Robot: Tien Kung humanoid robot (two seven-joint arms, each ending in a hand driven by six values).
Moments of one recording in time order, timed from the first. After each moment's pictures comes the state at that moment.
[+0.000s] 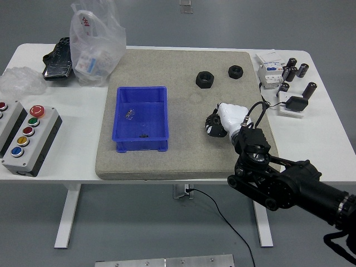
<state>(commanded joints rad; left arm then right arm) -0.03 0.06 -1.80 -0.18 1.86 0.10 0.23 0.72 -0.14 0.46 1.00 -1.89 -0.29 -0.65</state>
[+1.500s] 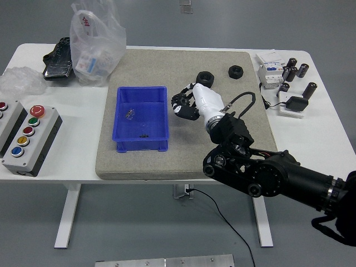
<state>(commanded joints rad) -0.03 0.07 -1.80 -0.18 1.86 0.10 0.23 0.87 -0.07 0.33 1.11 -1.57 -0.51 -0.62</state>
